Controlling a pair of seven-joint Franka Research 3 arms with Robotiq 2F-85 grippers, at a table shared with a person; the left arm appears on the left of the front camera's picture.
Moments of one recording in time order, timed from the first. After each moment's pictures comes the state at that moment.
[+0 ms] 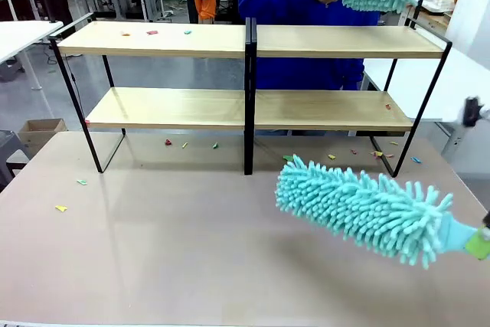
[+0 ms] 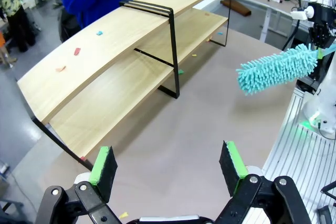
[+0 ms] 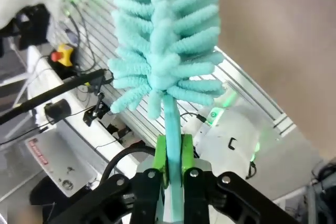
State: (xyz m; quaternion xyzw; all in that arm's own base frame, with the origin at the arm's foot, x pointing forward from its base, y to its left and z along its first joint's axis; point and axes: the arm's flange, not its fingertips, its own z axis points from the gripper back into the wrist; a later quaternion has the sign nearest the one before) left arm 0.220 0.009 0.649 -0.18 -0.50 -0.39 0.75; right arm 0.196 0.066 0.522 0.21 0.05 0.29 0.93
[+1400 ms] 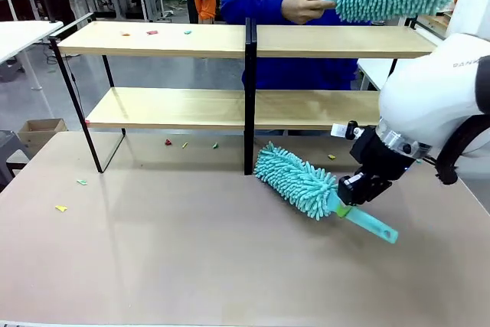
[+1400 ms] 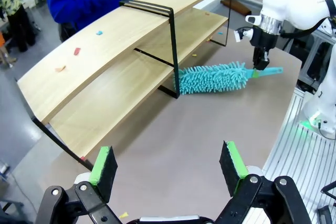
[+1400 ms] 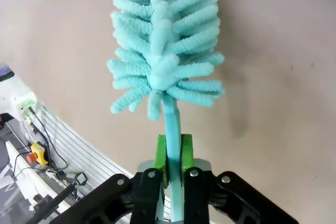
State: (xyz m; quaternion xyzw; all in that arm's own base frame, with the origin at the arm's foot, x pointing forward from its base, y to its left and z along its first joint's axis) left arm 0.220 0.009 0.649 -0.18 -0.50 -0.39 0.75; right arm 0.357 0.152 0.377 0.17 -0.03 0.21 0.96
